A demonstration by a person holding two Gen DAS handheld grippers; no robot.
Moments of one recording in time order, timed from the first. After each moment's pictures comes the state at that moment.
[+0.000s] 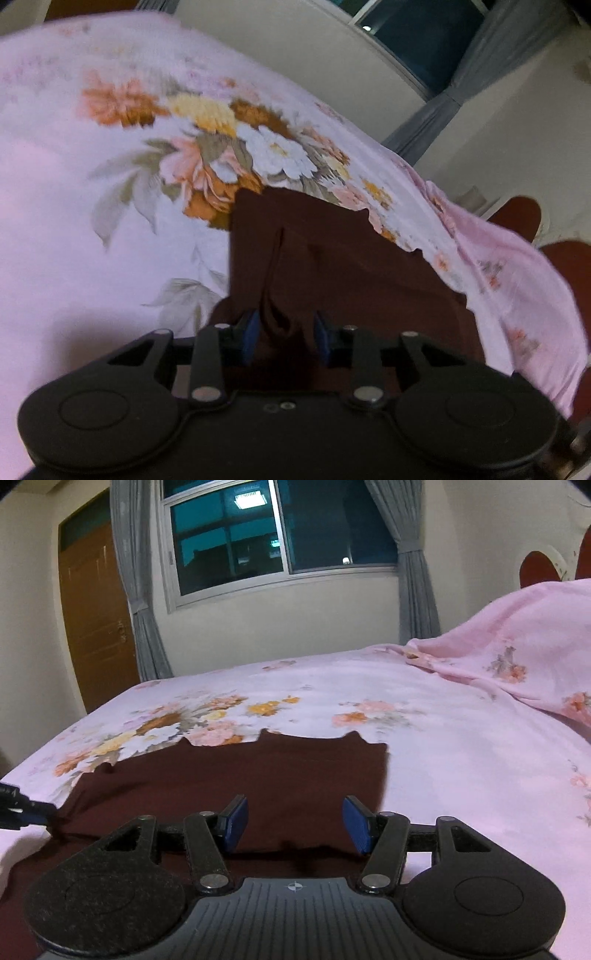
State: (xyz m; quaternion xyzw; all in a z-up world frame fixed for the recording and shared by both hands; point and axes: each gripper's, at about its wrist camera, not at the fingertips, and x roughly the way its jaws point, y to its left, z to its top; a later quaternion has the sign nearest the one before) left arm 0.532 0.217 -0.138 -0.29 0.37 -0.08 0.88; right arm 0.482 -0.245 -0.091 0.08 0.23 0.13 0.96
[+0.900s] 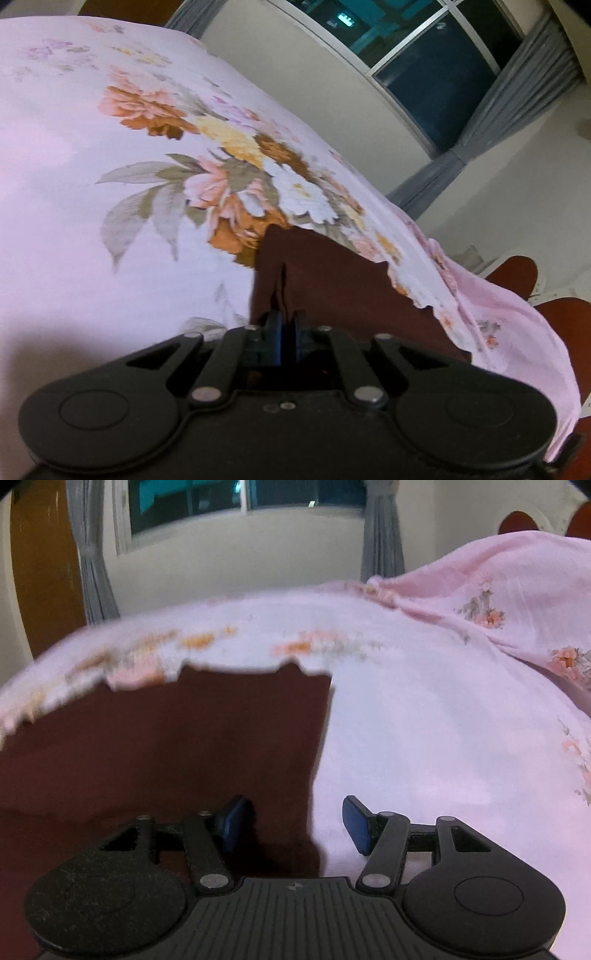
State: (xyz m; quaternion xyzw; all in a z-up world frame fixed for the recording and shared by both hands) left arm 0.544 0.234 -0.167 -0.33 0.29 -0.05 0.90; right arm 0.545 -0.266 -0.135 0.07 0.31 0.07 0.94
